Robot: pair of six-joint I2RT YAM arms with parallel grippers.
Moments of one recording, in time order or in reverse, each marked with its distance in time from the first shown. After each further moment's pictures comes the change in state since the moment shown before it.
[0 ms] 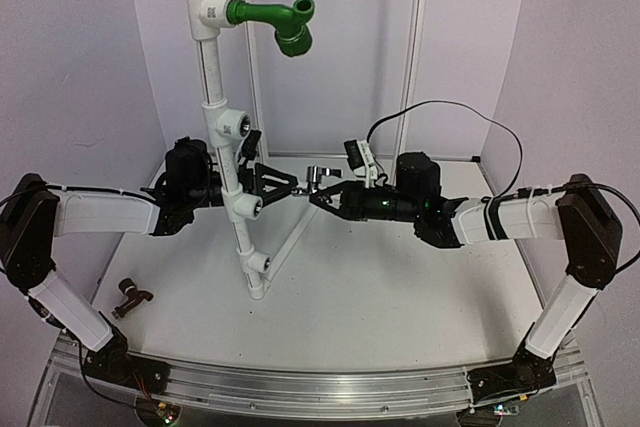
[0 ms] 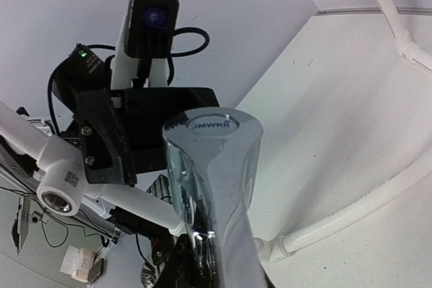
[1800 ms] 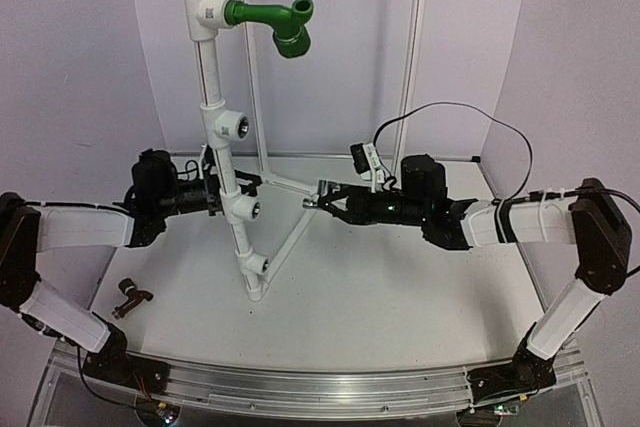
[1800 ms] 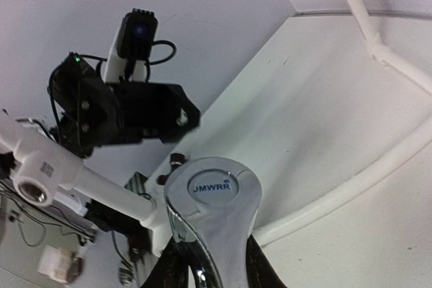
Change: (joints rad) left arm 0.201 -0.193 -0.207 0.060 0.045 -0.057; right arm 0.006 -0.100 -0.049 -0.141 0.104 -0.171
